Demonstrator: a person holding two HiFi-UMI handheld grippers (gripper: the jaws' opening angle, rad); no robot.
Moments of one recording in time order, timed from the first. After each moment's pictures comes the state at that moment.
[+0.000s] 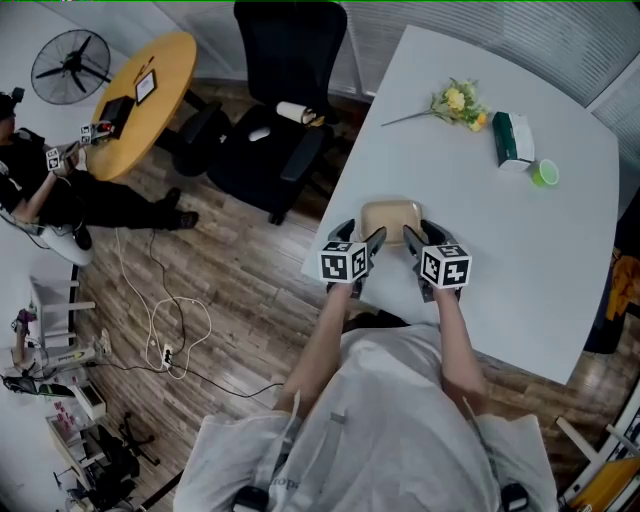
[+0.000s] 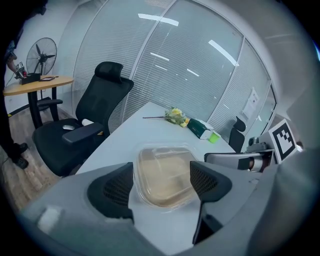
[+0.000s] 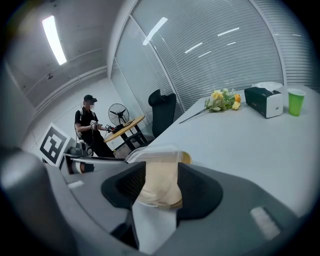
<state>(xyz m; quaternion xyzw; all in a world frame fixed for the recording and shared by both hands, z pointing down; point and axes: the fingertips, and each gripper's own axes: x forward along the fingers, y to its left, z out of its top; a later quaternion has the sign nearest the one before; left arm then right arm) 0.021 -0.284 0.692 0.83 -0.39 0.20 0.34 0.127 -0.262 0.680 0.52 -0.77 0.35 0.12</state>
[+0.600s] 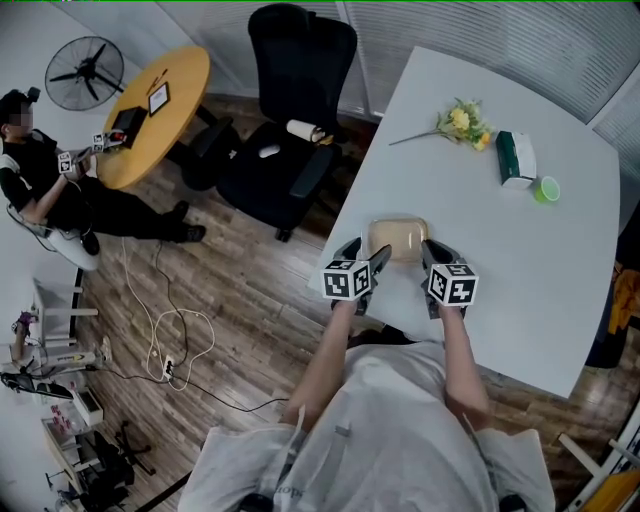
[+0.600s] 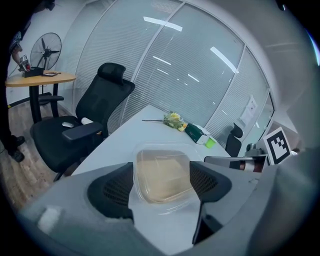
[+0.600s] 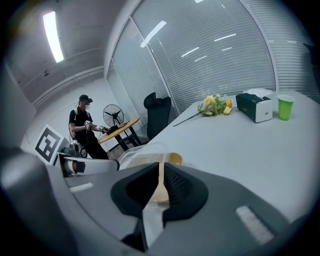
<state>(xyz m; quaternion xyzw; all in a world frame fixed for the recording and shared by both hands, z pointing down) 0.018 -0.277 0.681 0.83 -0.39 0.17 0.35 0.144 -0.255 0.674 0.55 -0.75 0.34 0.12</state>
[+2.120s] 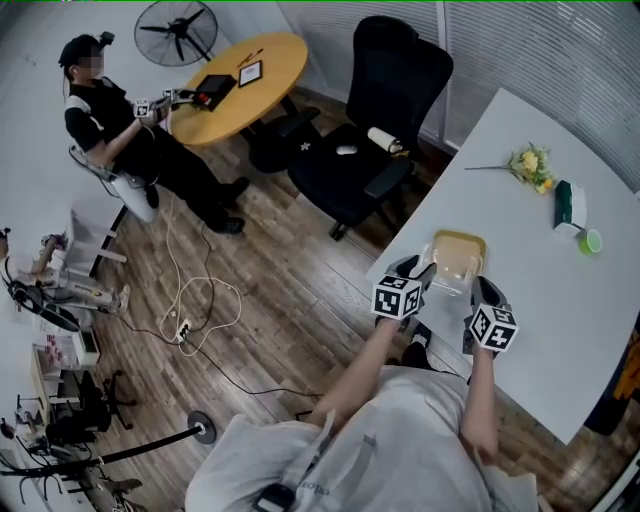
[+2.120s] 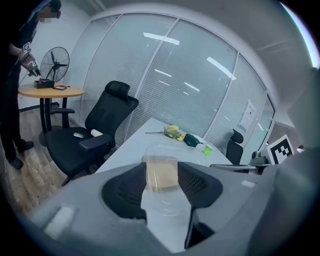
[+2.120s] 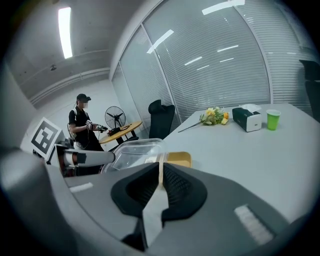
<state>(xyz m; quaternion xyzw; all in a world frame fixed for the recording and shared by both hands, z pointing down) -0.019 -0.229 0.626 0.84 -0.43 0.13 0.32 0.124 -0.195 0.633 0.57 -0.75 0.30 0.12</state>
